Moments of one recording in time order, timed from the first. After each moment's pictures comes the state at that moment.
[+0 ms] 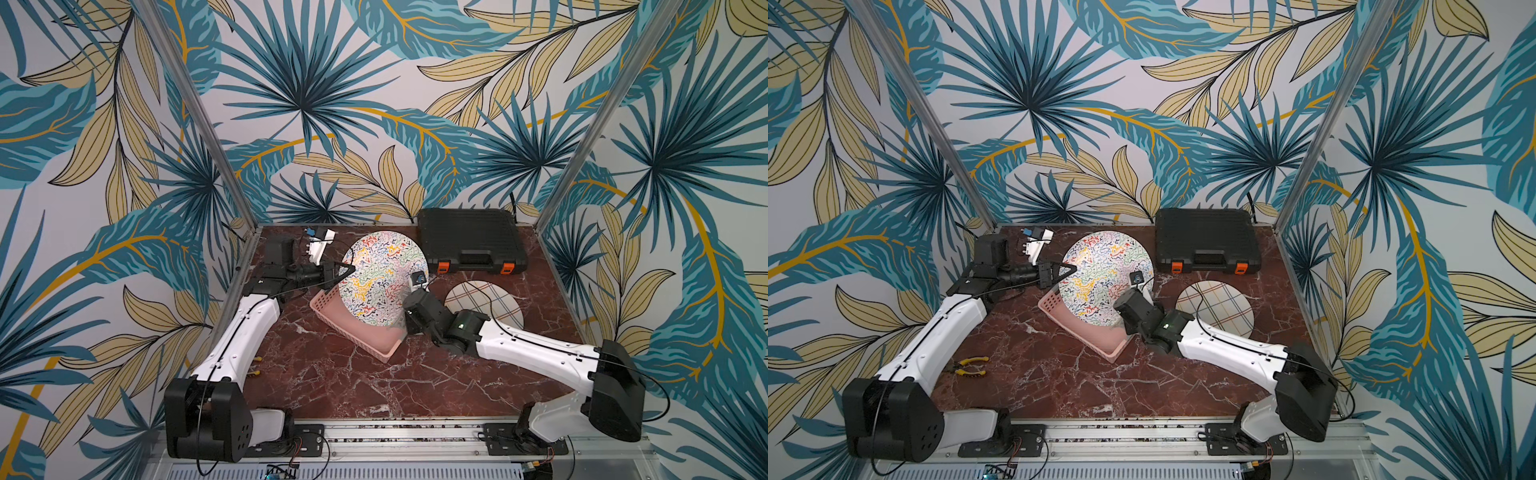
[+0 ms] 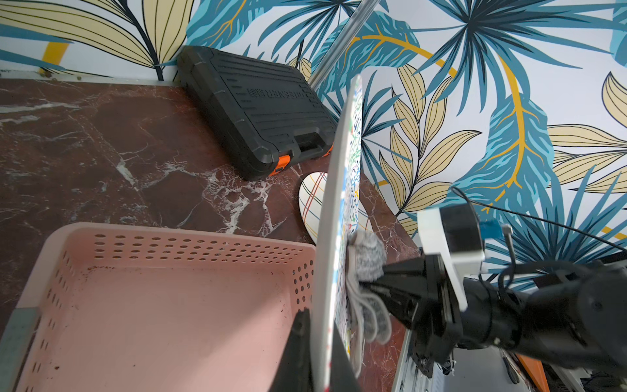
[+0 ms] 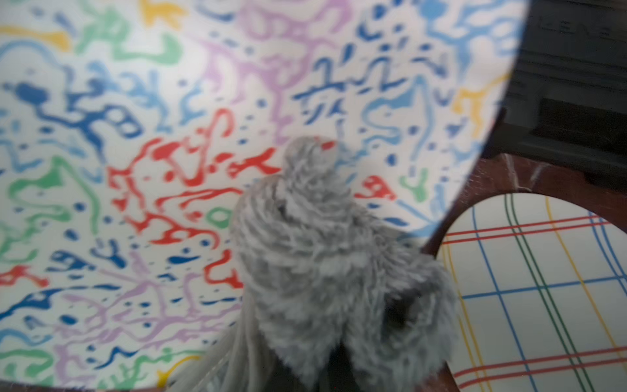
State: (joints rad) left arm -0.06 1.31 1.06 -0.30 0.97 -0.22; right arm 0.88 1.42 1.04 -0.42 0.51 0.53
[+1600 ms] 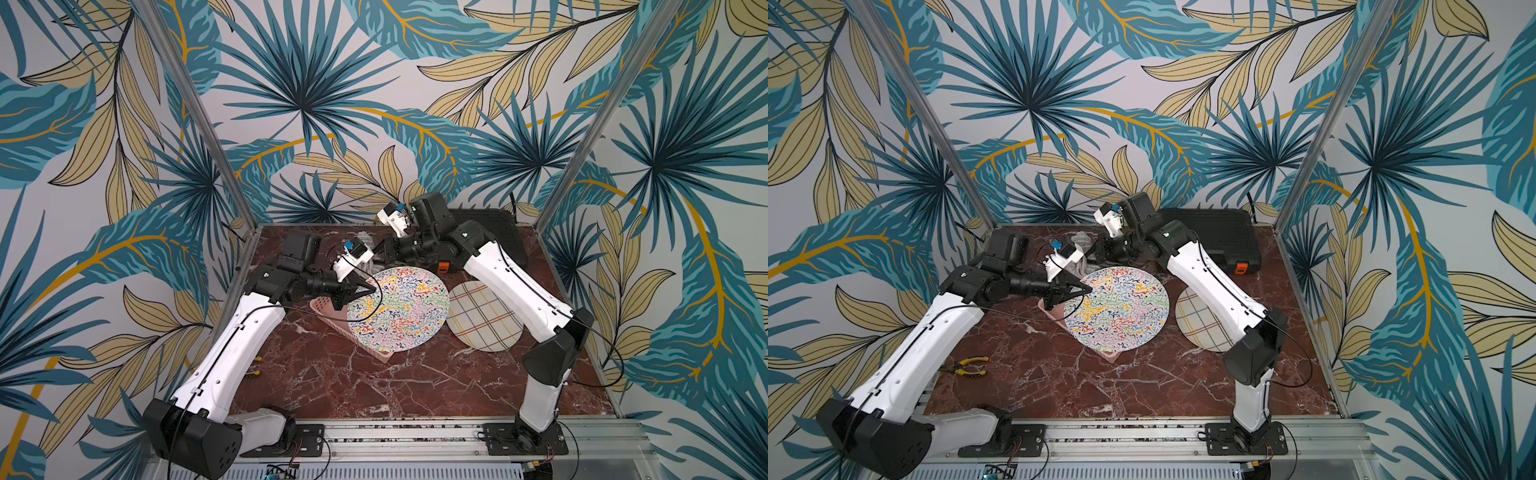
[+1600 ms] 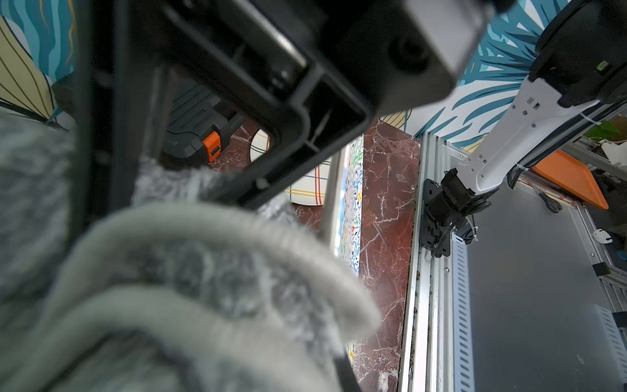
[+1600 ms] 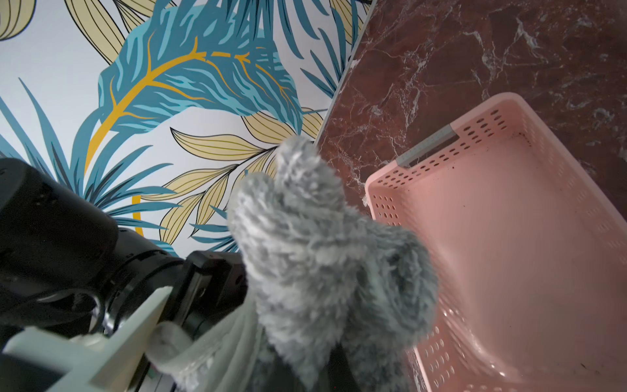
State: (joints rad) left arm -0.31 1.26 1.33 -0.84 0.85 0.35; right arm 0.65 1.84 2.01 -0.82 -0.61 0.61
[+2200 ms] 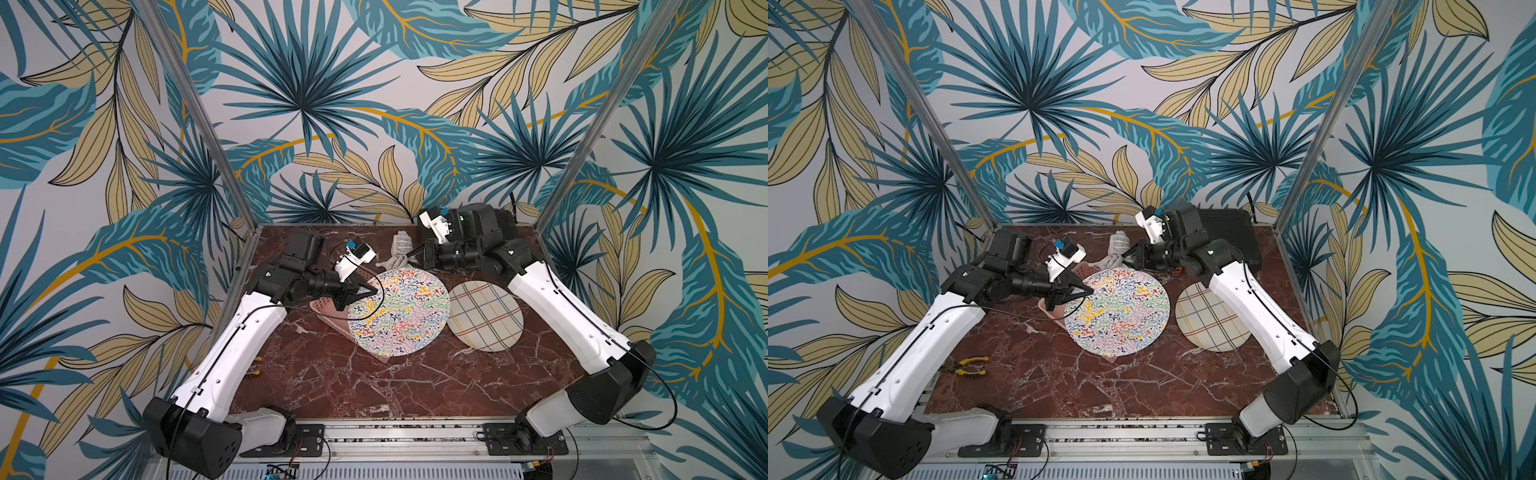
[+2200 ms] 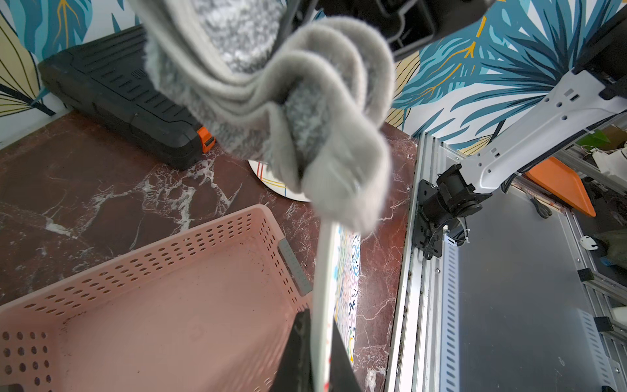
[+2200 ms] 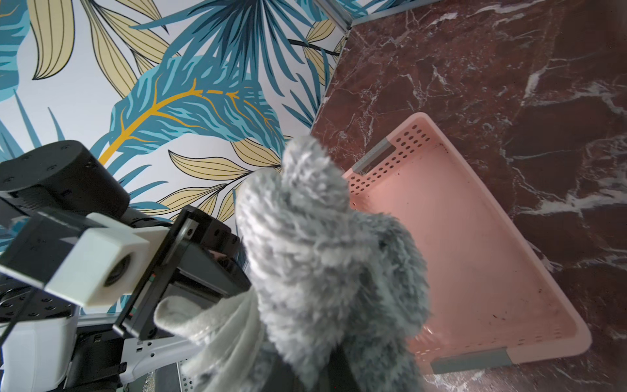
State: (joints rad) left arm -0.32 1.27 1.34 -0.86 0.83 0.30; right arm 0.49 1.53 1.60 -0.66 -0.61 0.59
